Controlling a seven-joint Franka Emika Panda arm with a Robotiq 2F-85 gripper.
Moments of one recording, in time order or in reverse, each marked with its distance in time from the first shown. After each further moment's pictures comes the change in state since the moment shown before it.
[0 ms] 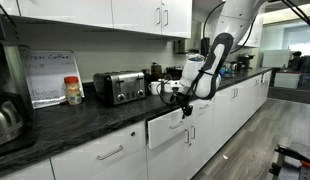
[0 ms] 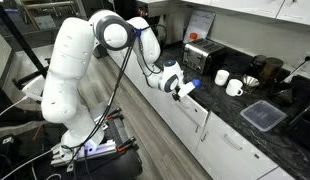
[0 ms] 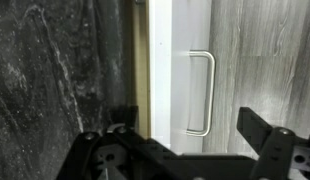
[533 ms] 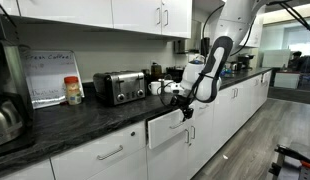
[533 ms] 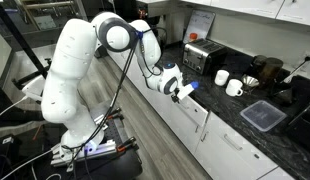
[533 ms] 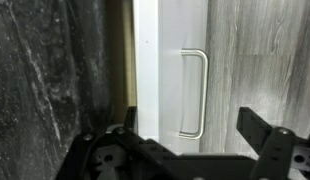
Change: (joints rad) arm -0.001 0.027 -0.001 -0.002 0.000 0.020 0.000
